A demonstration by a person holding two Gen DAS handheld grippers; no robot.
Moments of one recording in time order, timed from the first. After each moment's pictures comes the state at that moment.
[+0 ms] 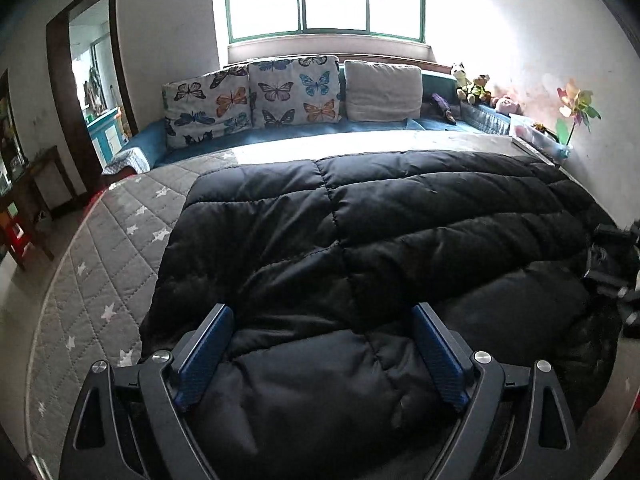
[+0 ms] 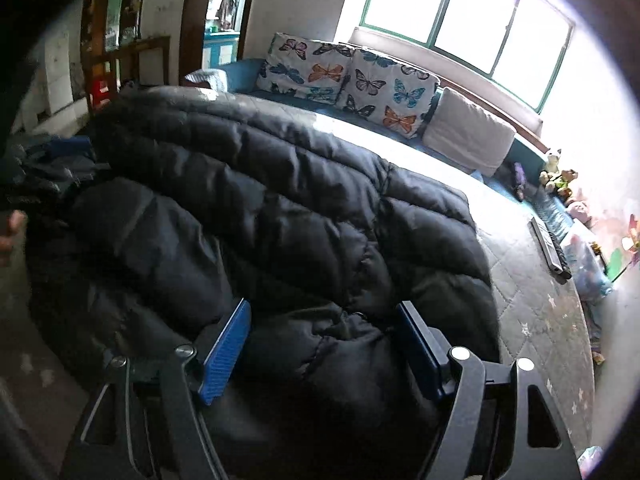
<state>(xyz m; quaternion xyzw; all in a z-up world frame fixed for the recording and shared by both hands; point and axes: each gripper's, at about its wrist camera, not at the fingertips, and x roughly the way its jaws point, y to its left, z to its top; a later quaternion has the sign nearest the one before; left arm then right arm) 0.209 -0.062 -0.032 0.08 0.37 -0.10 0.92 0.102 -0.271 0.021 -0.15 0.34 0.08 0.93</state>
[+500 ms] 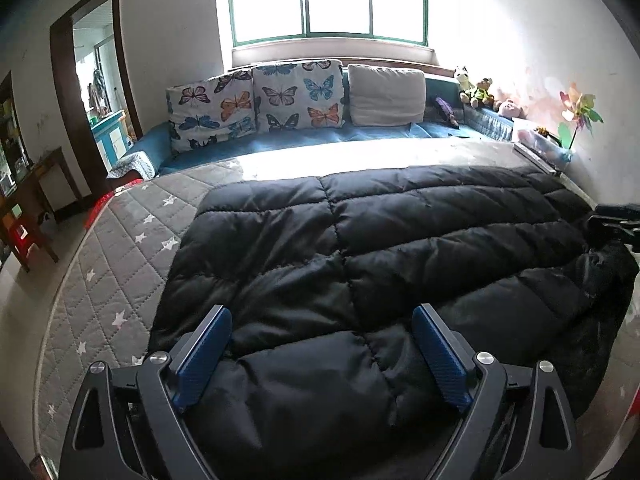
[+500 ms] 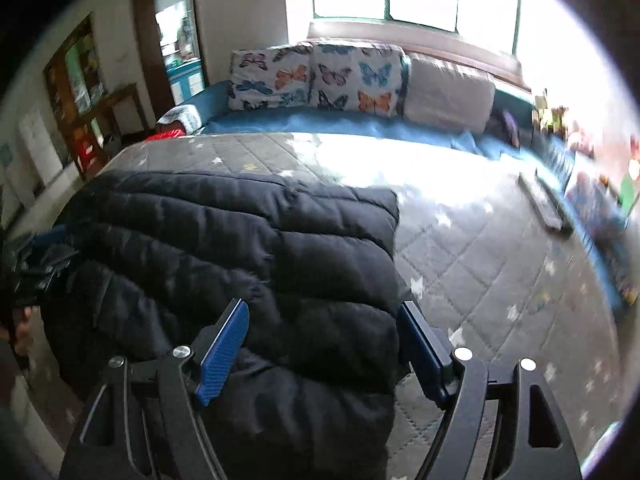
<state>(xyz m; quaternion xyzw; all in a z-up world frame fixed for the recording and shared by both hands) 0.203 -0.062 -0.004 0.07 0.36 -0.10 0.92 0.140 -0.339 0.042 -0.01 0.37 0.08 0.93</state>
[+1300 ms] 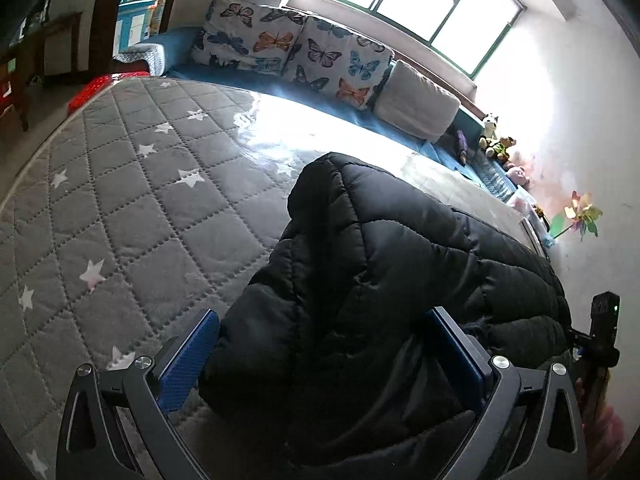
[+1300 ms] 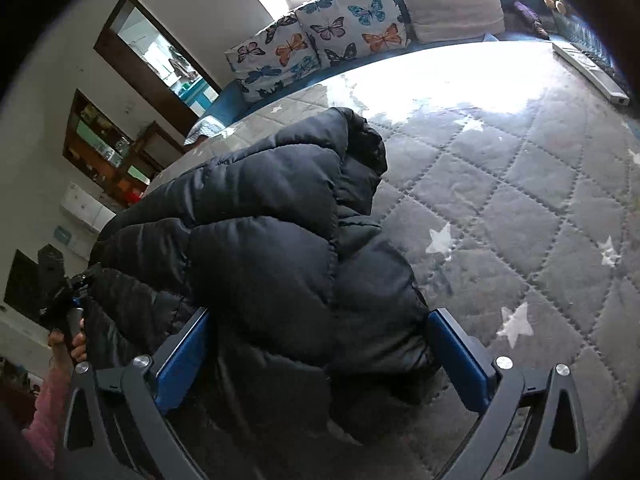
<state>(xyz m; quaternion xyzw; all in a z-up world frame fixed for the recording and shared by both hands) 0.281 0.077 -0.028 -0.15 0.44 -0.12 0.88 0.195 -0.408 -0.018 0.17 0.43 0.19 0.87</state>
